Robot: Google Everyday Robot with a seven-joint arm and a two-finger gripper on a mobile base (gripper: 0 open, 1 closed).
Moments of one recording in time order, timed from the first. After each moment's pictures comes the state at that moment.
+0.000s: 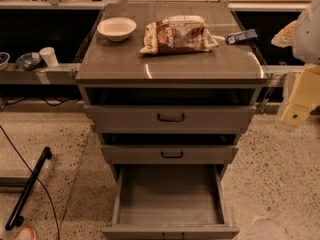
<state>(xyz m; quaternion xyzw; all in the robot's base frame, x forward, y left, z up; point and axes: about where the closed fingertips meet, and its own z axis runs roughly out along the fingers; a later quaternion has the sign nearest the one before) 0.438 -0.217 0.976 -0.60 0.78 -0.03 0.16</state>
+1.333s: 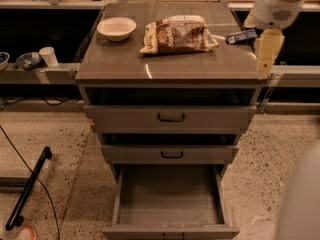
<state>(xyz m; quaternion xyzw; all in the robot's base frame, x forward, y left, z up) 0.612 -0.248 0.934 -0.66 0.75 -0.05 0.09</state>
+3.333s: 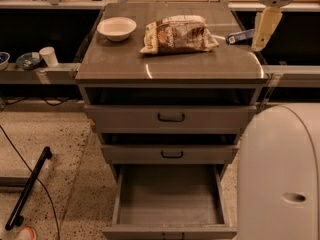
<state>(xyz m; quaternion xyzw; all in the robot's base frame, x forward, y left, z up) 0.712 -0.262 0.967 -0.67 0.70 -0.10 0.22</state>
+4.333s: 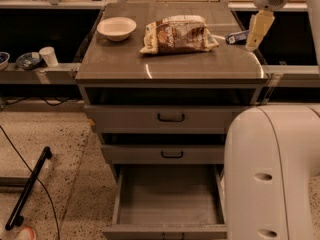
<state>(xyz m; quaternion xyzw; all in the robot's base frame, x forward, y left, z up) 0.748 -0.273 0.952 -0.64 0.72 -0.13 0.23</state>
